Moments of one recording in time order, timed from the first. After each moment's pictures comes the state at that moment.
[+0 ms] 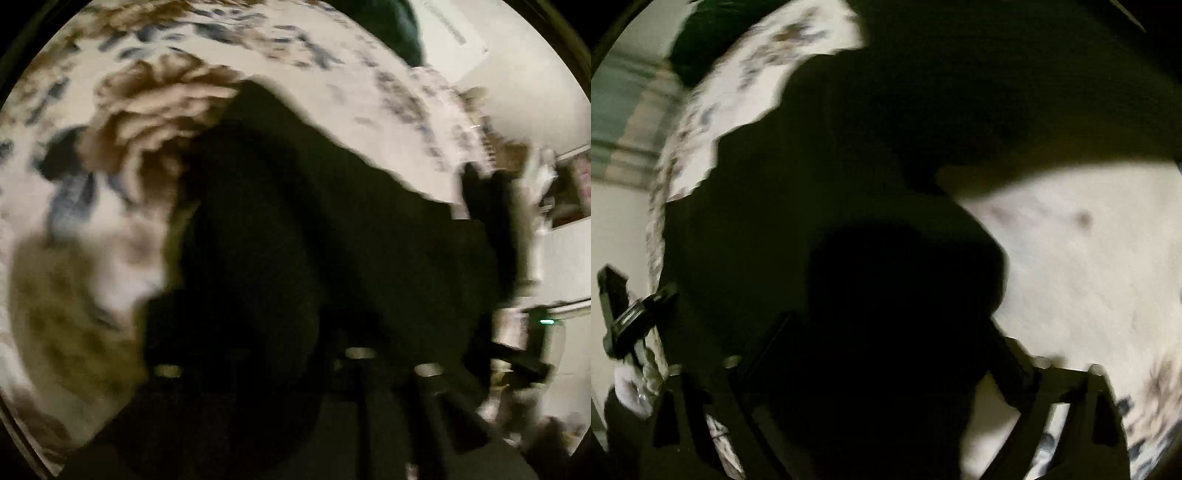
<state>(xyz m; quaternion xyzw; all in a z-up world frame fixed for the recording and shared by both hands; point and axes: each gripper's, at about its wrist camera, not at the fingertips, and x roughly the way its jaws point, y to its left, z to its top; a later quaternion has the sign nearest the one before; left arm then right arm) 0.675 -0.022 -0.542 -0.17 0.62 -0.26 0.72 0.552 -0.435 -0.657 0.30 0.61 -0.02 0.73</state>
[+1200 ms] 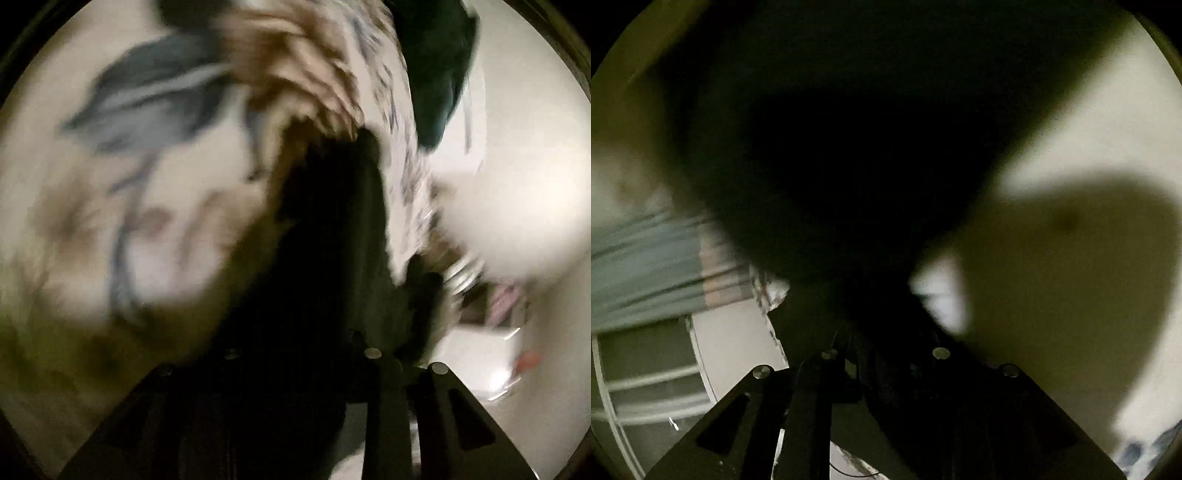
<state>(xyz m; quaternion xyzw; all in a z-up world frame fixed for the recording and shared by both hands) 0.701 0.069 -0.616 -0.46 0.61 -0.23 0.60 0.524 -0.532 -0.703 0.62 0.49 -0.01 0.61</state>
